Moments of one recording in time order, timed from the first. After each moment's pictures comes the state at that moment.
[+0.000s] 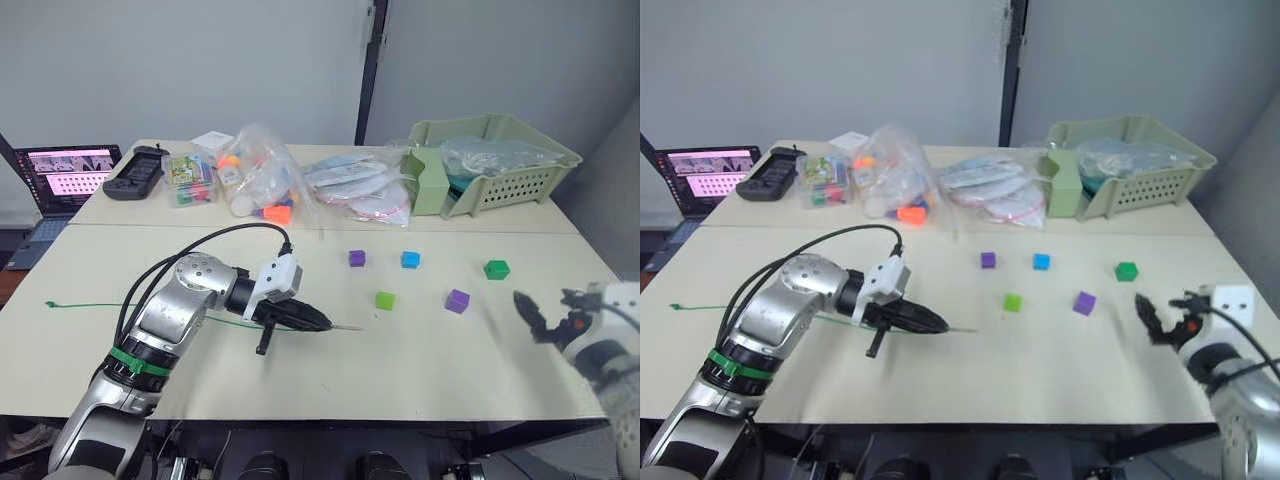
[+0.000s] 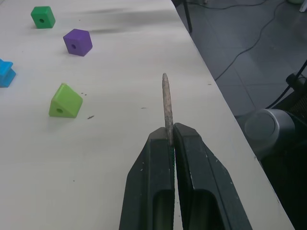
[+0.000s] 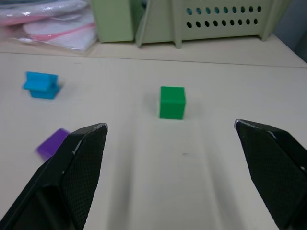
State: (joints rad) left arm -0.60 0.62 -0.25 -0.08 -0.33 0.41 -1.40; right arm -0.10 -0.61 -0.52 -0.07 0.41 0.48 0.39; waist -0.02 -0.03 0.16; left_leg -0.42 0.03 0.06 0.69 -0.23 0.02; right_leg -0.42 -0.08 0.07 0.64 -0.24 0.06
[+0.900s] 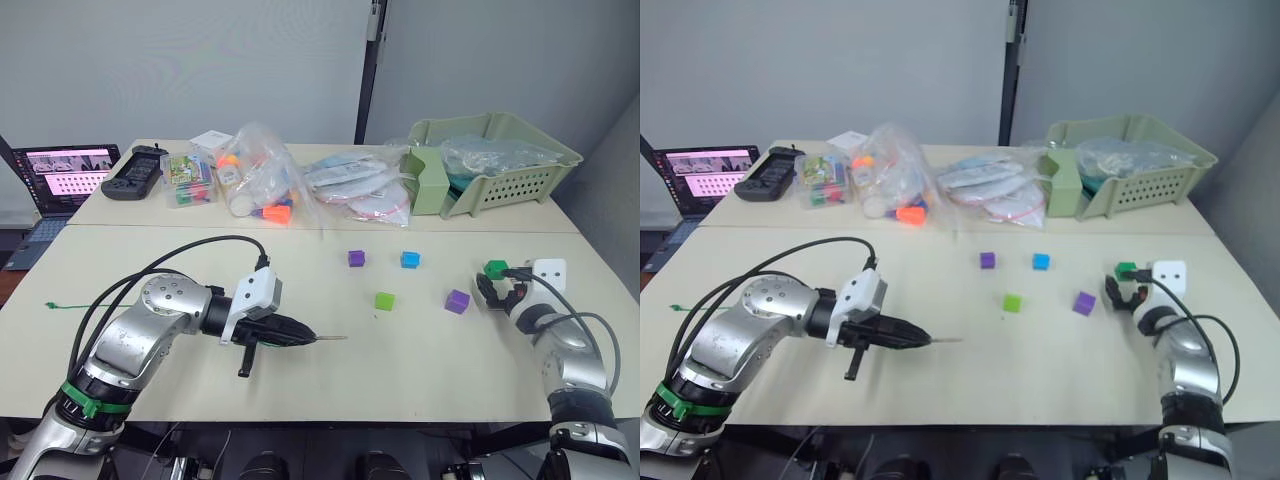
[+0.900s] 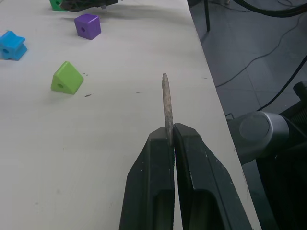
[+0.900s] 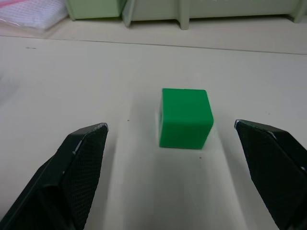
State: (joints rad) left arm -0.46 0.75 -0.18 -0.30 -0.43 0.53 -1.28; right arm -0.46 -0.54 -0.33 0.63 0.22 0.06 0.36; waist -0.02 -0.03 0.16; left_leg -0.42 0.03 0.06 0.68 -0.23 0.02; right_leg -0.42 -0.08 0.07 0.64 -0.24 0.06
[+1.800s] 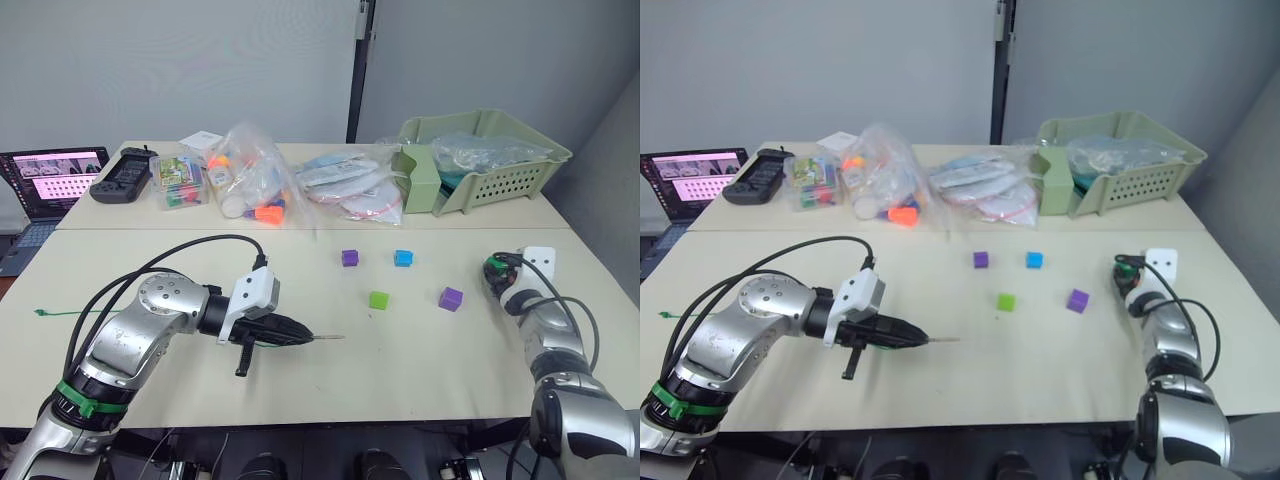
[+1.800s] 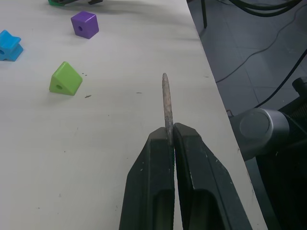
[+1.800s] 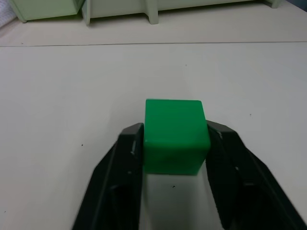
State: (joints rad) left arm -0.46 0.77 -0.18 -0.30 -0.43 0.52 -1.29; right arm -0.73 -0.56 -0.32 1.12 0.18 -0.15 0.37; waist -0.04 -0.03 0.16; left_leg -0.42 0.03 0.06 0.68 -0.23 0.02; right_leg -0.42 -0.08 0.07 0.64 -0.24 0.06
